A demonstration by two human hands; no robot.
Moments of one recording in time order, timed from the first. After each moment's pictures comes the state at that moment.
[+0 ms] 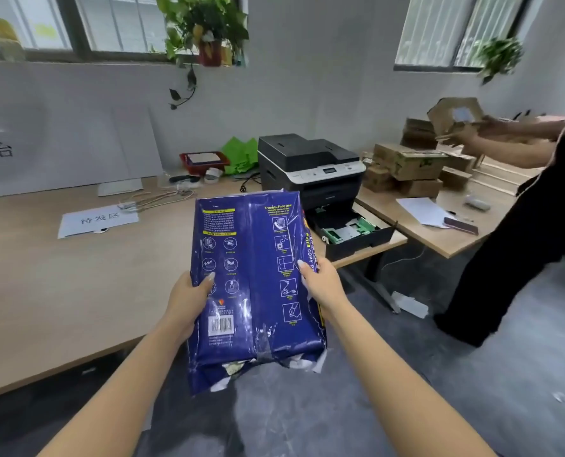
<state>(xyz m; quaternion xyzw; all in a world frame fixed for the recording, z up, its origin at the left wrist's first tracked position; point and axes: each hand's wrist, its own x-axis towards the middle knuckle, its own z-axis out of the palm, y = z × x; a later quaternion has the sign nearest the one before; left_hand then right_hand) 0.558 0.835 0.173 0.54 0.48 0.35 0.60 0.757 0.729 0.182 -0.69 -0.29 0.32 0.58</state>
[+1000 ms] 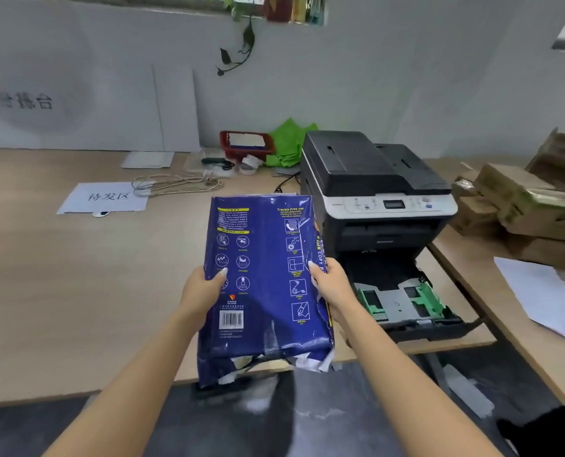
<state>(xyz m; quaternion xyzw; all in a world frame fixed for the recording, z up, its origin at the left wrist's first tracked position) 0.792 1.055 0.134 0.44 0.60 0.38 0.55 1.008 1.017 0.137 -0.67 -0.32 0.45 0.49</state>
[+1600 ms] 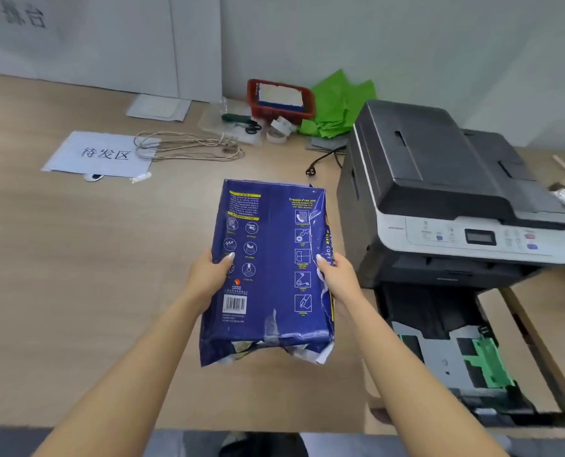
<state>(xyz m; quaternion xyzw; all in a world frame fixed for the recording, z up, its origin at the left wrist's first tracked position) 0.816 1.227 0.064 0.37 0.65 0.35 0.57 1.040 1.201 0.070 -0.69 -0.32 0.52 0.40</state>
